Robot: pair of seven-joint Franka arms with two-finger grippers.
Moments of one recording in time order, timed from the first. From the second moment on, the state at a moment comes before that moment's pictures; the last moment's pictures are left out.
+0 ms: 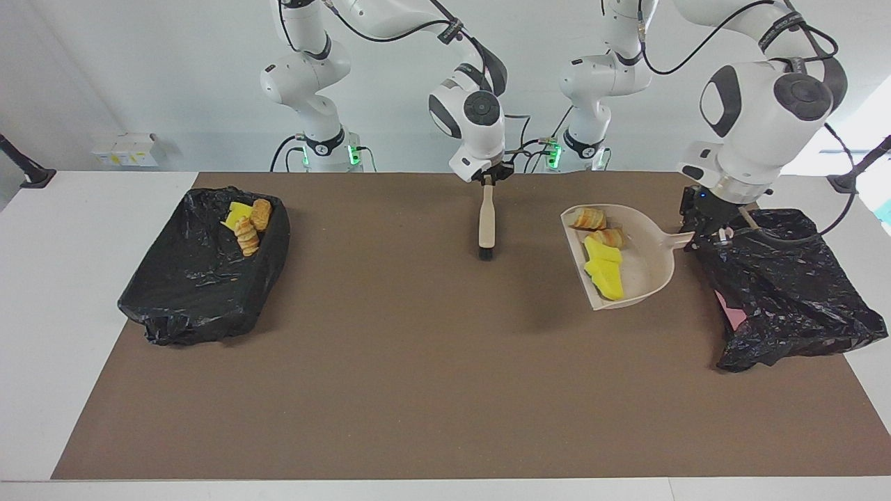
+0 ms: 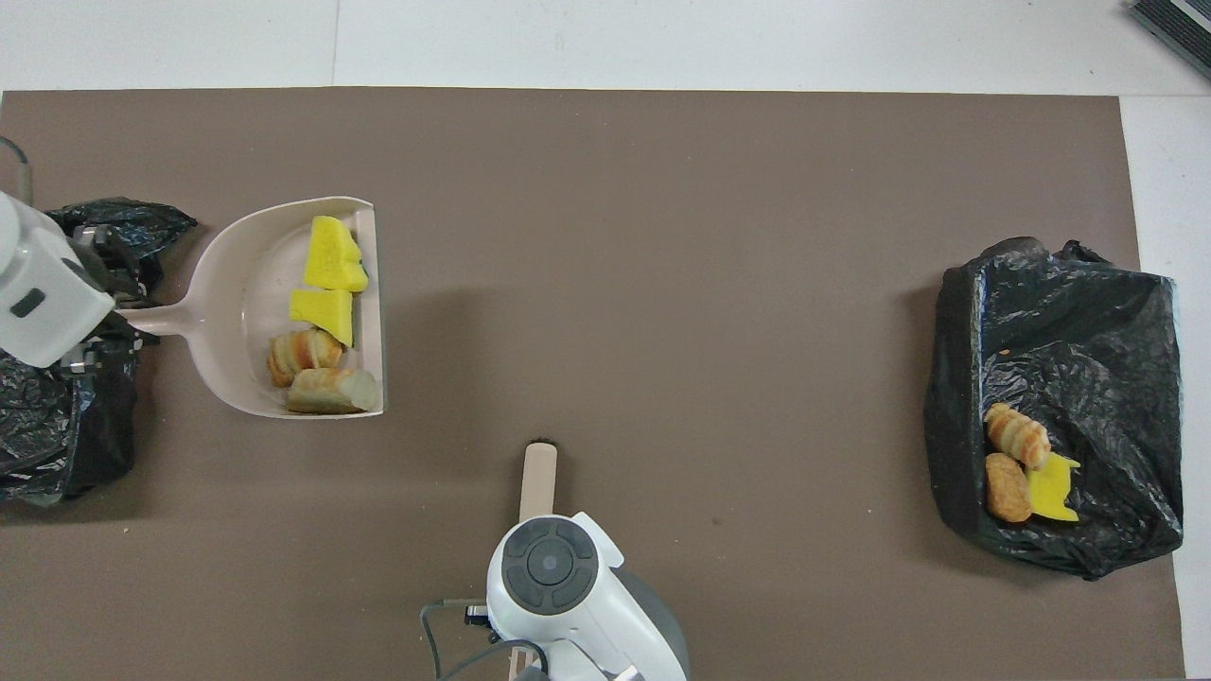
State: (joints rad) left arm 0.12 0.06 -0.13 -1.74 0.07 1.75 1.54; right arm 0.75 0.18 0.22 -2.11 0.41 2.14 0.78
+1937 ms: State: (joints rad) left arm 0.54 0.17 -0.13 -1.74 1.00 2.11 1.47; right arm 0.00 -0.20 0.19 -1.81 0.20 1.49 0.39
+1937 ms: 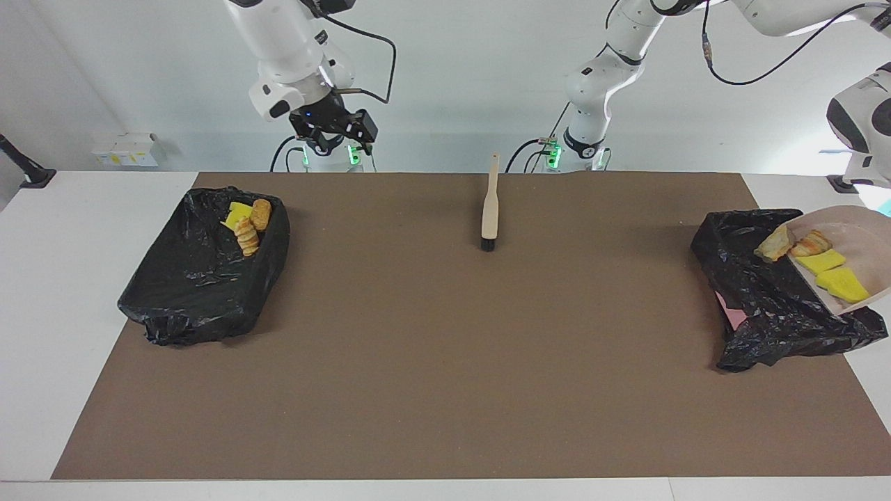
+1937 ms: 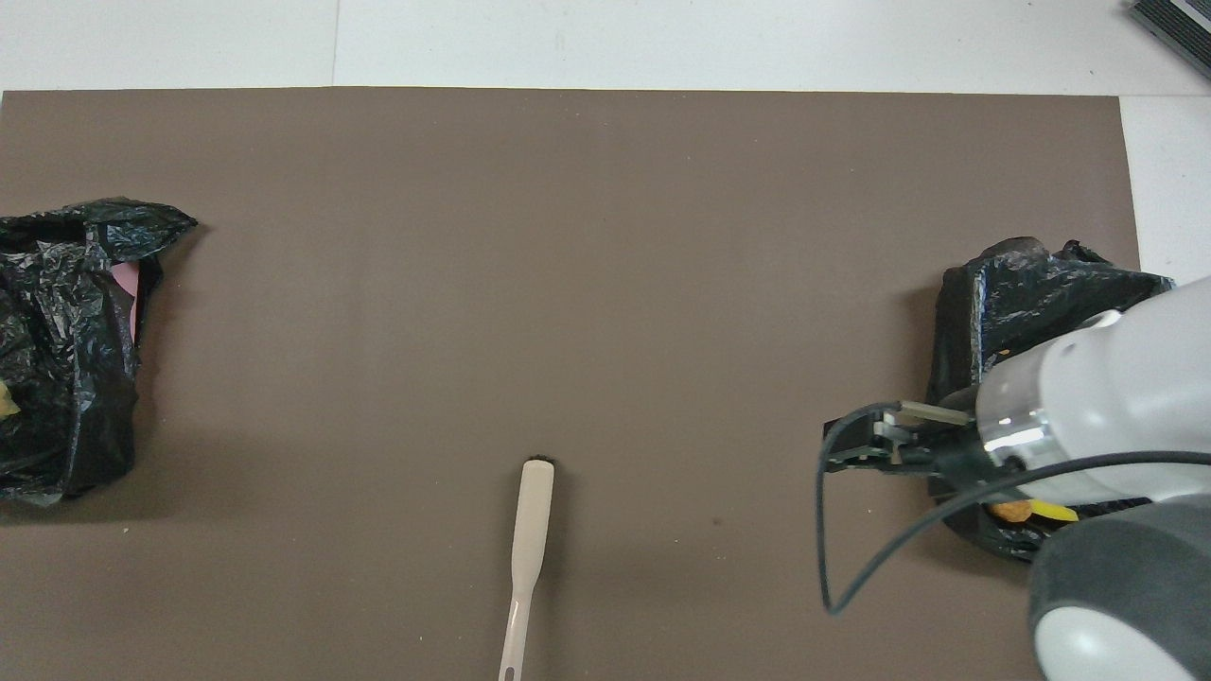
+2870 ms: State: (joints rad) left arm 0.35 0.05 -0.13 -1.79 1.26 1.88 1.35; right arm -0.05 -0.08 0.17 -1.52 0.02 1.36 0.31
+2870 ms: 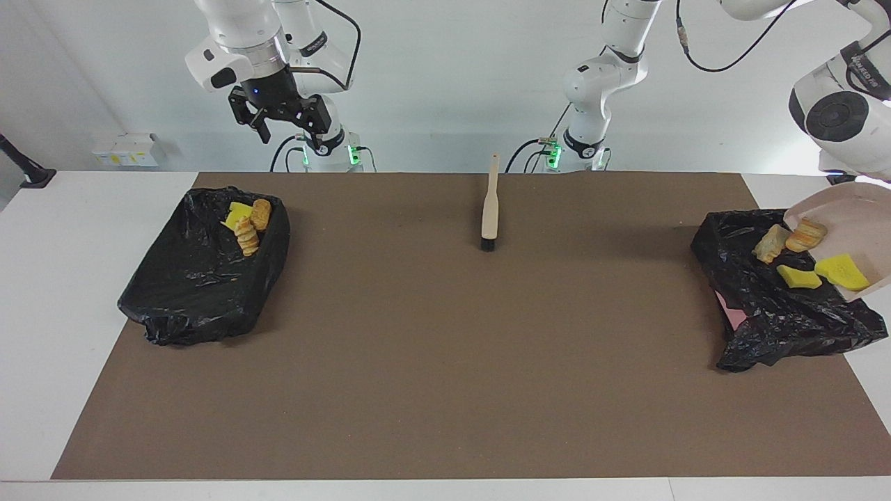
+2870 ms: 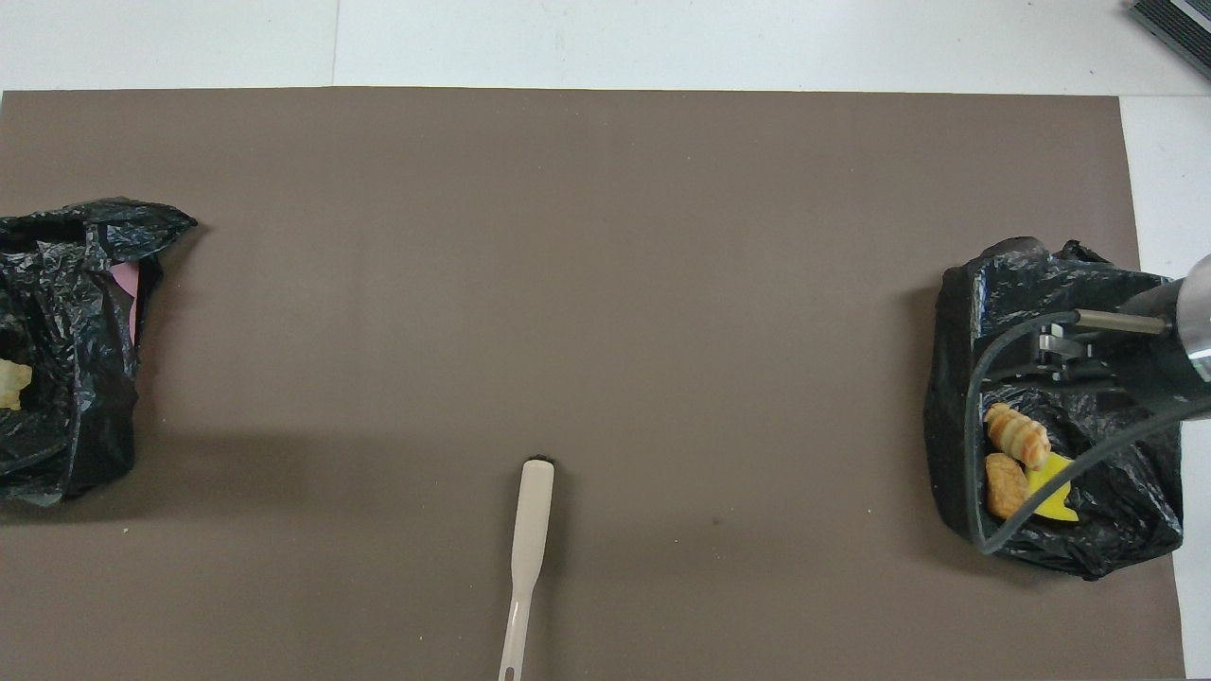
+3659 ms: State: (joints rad) left arm 0.22 0.05 -0.14 -1.79 1.38 1.68 1.30; right arm -0.06 -0.08 0.15 -1.52 0.03 1.34 0.22
